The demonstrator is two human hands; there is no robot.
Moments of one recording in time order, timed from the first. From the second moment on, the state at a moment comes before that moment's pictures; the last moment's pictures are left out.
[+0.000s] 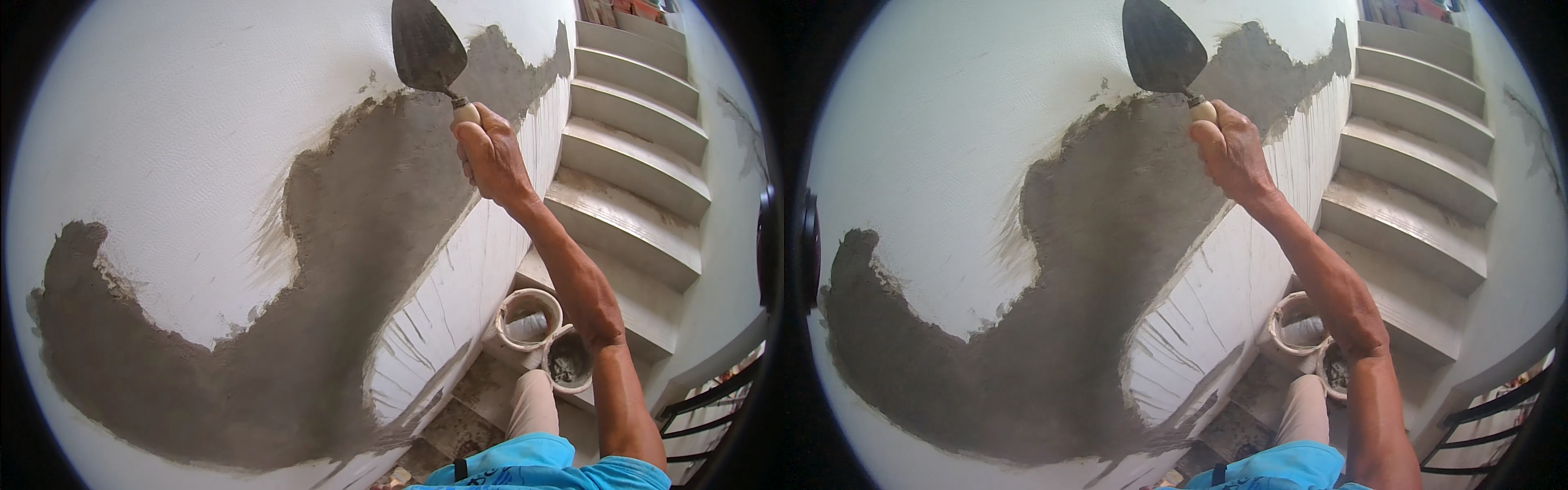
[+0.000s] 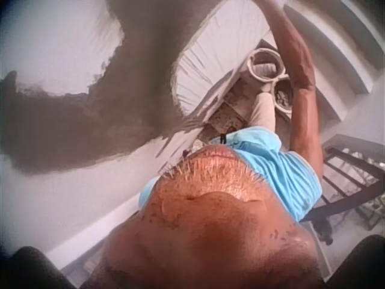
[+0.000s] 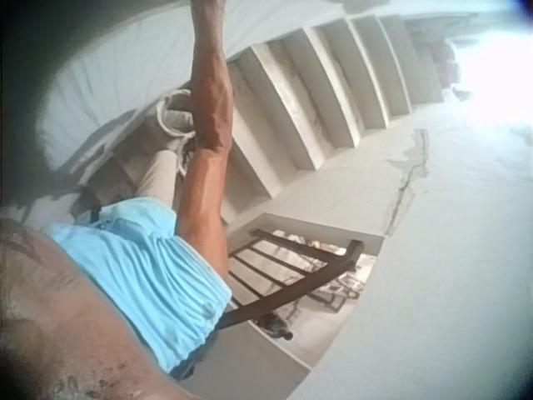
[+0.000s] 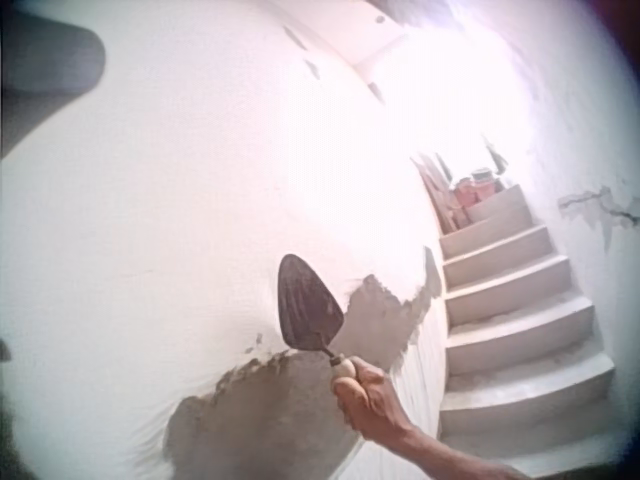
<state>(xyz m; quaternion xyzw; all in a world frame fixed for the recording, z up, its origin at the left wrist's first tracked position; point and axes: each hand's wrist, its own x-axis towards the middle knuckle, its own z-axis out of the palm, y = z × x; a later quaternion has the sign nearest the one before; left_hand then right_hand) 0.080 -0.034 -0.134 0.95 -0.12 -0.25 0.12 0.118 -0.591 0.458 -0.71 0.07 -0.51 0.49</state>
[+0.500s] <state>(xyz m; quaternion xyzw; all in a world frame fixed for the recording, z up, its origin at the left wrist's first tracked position) 0.060 0.002 -0.146 0.95 -0.15 -0.23 0.12 0.123 -0.544 0.454 -0.75 0.03 -0.54 0.40</state>
